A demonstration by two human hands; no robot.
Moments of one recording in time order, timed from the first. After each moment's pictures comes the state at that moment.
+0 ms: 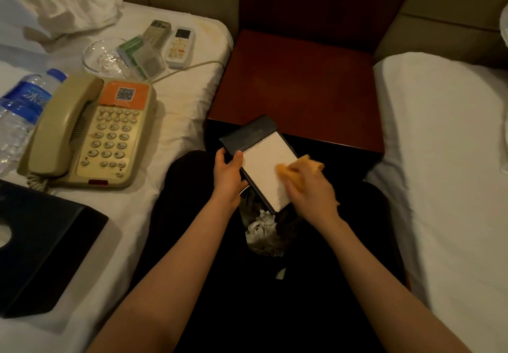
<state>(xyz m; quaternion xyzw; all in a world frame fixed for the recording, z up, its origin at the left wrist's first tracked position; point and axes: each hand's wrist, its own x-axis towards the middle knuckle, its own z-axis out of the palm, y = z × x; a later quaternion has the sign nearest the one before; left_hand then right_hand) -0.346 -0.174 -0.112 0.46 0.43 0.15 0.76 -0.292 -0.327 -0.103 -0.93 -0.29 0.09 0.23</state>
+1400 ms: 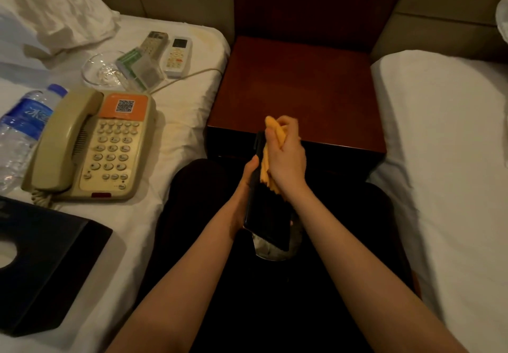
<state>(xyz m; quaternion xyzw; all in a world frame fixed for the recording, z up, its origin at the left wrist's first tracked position) -0.350 -0.189 -0.085 0.35 0.16 -0.03 0.92 -0.288 -0.245 -0.064 -0.87 -0.16 0.04 0.47</state>
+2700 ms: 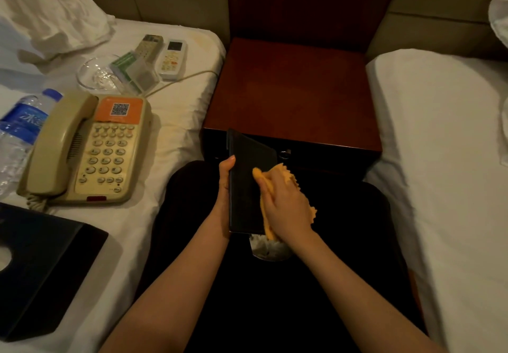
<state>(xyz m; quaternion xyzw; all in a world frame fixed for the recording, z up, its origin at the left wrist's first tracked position) -0.369 -0.177 -0.098 0.28 0.14 -0.05 0.95 -0.335 -0.290 -0.094 -0.92 -0.28 0.03 0.27</state>
